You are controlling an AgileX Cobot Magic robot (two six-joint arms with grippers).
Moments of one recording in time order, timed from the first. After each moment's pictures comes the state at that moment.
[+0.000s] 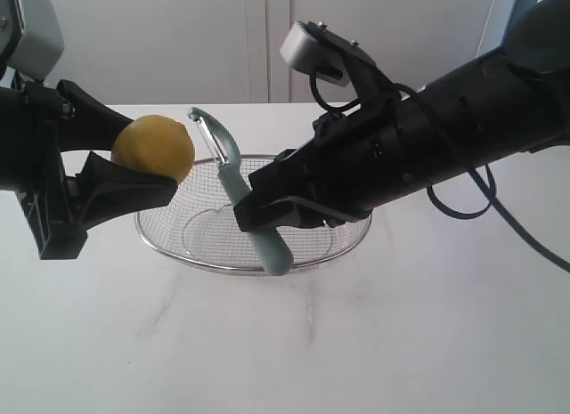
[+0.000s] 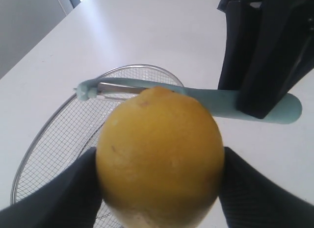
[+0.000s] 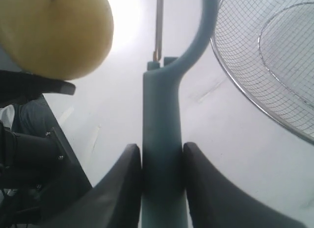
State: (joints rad) left arm -0.37 1.08 -0.82 -1.02 0.70 1.46; right arm 0.53 1.42 -1.02 0.96 0.81 -0.68
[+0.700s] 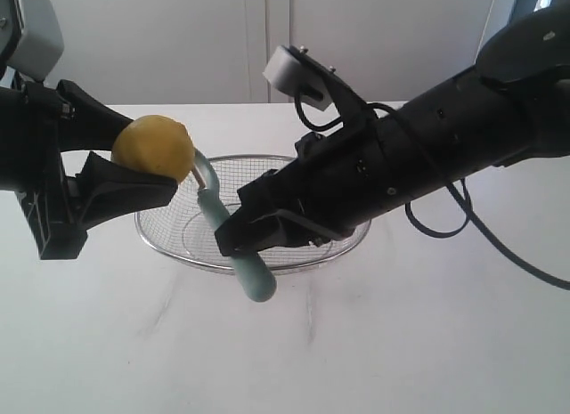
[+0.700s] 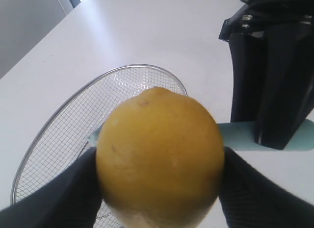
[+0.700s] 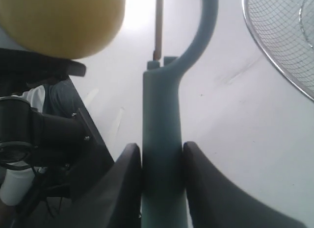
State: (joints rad) left arm -0.37 1.08 -0.82 -1.02 0.70 1.46; right arm 0.53 1.48 -1.02 1.06 0.91 -0.76
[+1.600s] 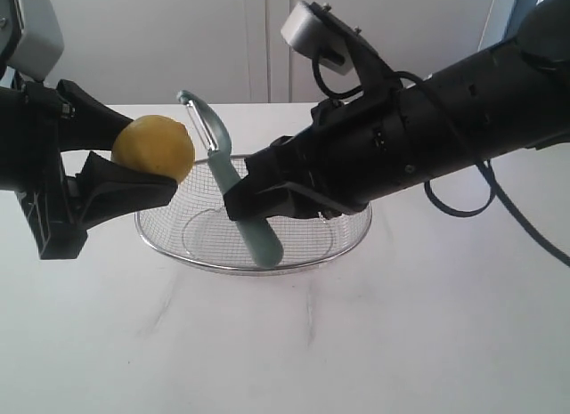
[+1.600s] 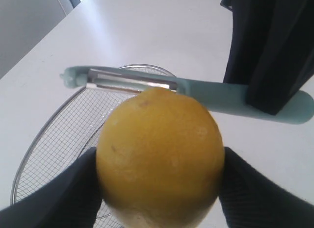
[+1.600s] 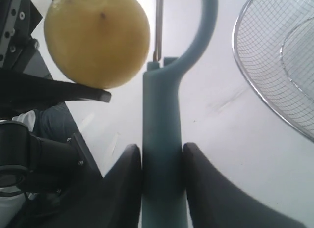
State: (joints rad) left arm -0.37 1.08 -0.82 -1.02 0.70 1.46; right arm 0.53 1.39 -1.02 1.03 0.82 -0.71
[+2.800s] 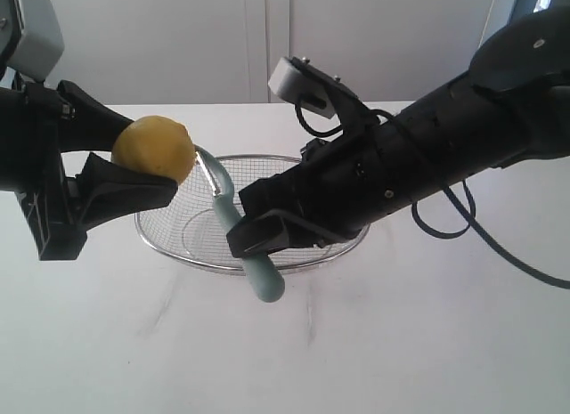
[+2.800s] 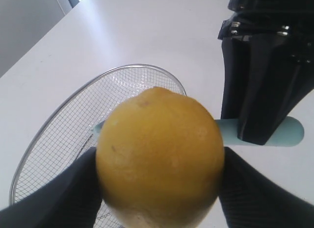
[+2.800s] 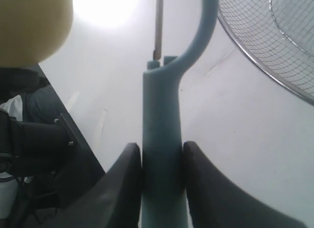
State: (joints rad) left arm -0.37 1.08 -0.82 -1.02 0.70 1.46; right arm 0.53 1.49 -1.02 0.99 0.86 -0.66
